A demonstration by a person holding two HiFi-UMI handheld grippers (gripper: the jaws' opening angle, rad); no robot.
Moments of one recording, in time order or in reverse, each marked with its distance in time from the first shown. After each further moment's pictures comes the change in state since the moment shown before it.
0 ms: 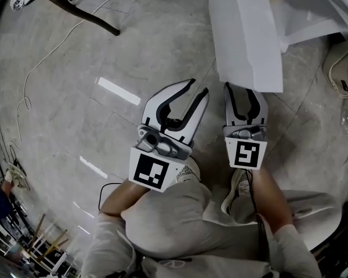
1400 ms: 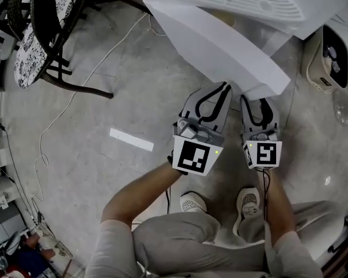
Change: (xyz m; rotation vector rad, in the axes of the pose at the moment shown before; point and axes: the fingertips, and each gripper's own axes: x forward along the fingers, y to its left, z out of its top) left arm 0.167 -0.060 -0.009 0.112 0.028 -0.192; right arm -0.003 -0.151 -0.014 0.069 0.001 -0.186
